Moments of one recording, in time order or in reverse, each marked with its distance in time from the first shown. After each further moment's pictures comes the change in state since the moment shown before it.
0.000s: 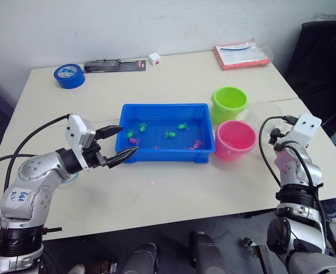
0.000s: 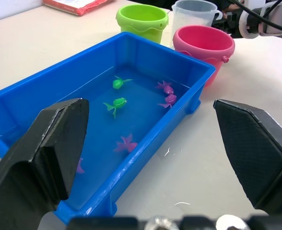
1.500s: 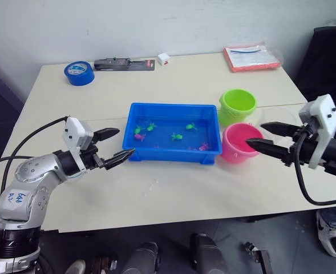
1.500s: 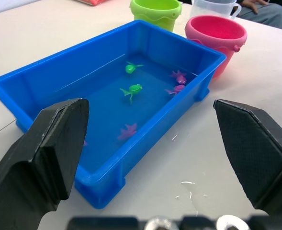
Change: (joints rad) left arm 0.024 0.026 0.019 0.015 0.008 0.003 0.017; right arm 0.299 -0.541 0.075 -0.872 0.567 0.461 0.970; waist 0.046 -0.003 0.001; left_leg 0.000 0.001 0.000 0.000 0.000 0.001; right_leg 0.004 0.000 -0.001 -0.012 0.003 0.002
